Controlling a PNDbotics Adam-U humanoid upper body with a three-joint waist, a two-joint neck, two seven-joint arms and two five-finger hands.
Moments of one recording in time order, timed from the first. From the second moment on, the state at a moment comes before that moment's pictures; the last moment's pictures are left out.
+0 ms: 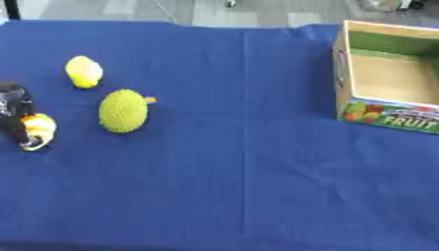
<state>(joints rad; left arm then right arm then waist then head) -0.69 0.86 -0.41 -1.31 -0.77 0.50 -0.61 0.28 -0.45 -0.23 -1.98 -0.36 -0.05 -0.20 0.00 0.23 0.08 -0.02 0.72</state>
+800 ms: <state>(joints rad) -0.62 0.97 -0.25 -1.68 -0.73 0.58 -0.54 0.28 -0.47 -0.23 -1.98 -0.37 -0.08 -0.20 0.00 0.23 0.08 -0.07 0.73</state>
